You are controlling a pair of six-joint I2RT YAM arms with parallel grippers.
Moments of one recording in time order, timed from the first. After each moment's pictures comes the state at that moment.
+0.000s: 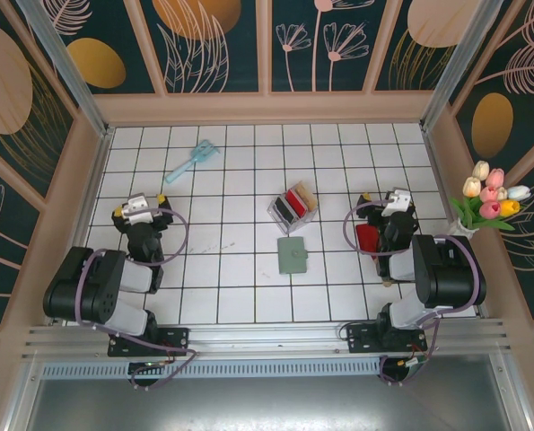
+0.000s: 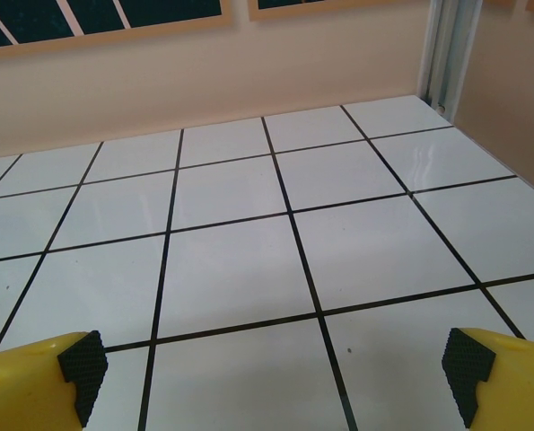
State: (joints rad) left arm -0.10 1.52 0.14 1.30 -0.42 -0.06; right arm -0.02 1.54 0.21 1.14 0.05 0.10
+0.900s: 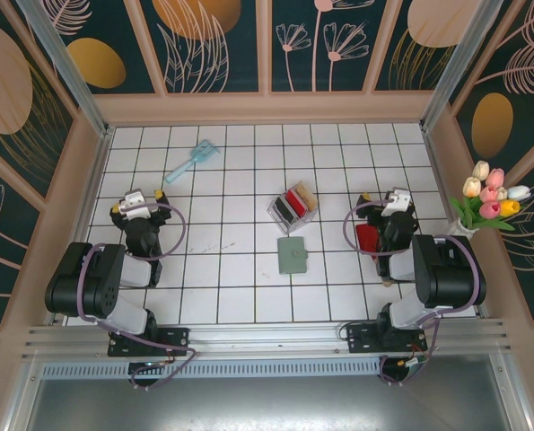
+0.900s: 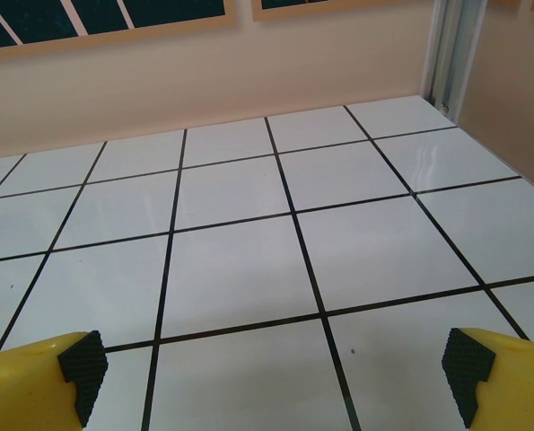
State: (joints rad) left arm -0.07 1.53 0.20 1.25 -0.39 -0.09; right arm -0.02 1.54 0.22 1.14 0.04 0.10
